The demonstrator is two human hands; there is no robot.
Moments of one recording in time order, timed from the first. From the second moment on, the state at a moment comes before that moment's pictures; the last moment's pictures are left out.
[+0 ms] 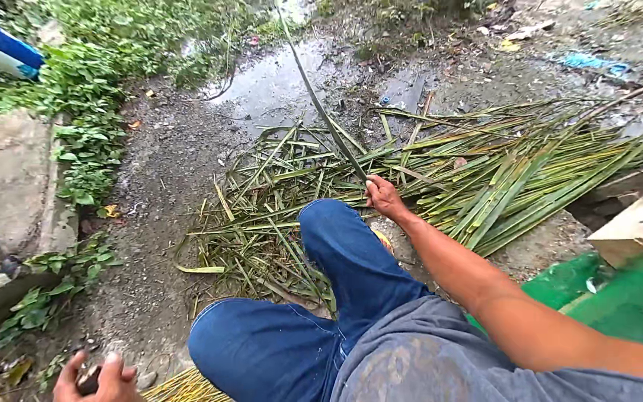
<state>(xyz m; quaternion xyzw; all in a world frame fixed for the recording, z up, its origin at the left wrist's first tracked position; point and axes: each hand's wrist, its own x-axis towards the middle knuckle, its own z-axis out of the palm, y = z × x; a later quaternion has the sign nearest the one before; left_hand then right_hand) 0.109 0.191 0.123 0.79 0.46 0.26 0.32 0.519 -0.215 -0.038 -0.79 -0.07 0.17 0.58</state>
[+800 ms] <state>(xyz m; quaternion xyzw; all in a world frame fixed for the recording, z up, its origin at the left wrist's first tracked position) 0.440 -0.149 0.070 0.69 0.13 -0.26 0.66 0.424 -0.308 -0.048 -0.78 0.05 0.12 0.61</state>
